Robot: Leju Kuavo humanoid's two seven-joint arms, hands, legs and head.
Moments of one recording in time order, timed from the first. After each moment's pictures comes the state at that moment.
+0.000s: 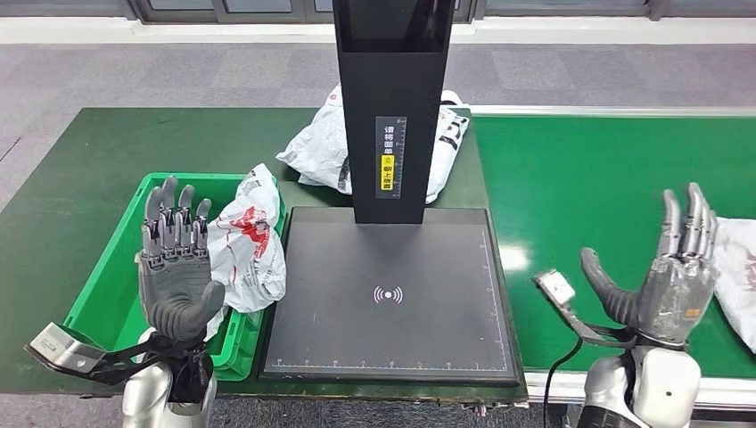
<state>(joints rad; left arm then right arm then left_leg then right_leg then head) -0.01 -0.28 0.05 -1.67 0.10 -0.42 -0.70 -0.14 0.27 -0.50 -1.60 1.51 -0.70 -0.36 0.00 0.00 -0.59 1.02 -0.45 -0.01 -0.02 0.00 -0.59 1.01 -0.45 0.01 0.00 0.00</state>
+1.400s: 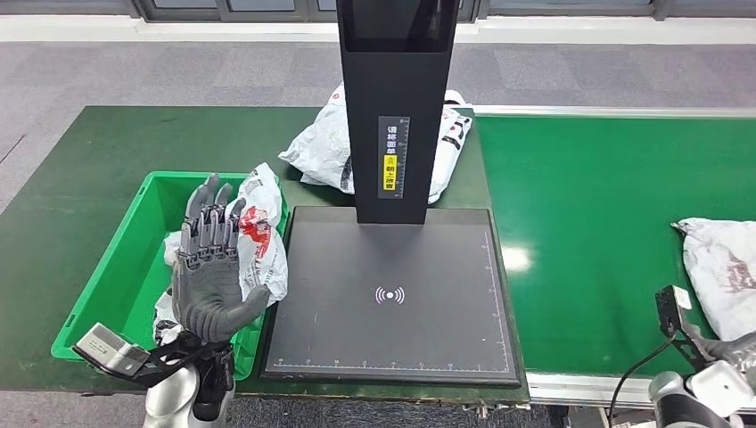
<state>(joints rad) 0.00 -0.28 -0.09 -1.68 -0.02 -0.30 -0.70 -0.42 -0.29 -0.61 -0.44 1.53 -0.70 0.41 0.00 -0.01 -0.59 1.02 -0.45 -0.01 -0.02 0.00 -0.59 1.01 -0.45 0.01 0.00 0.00</state>
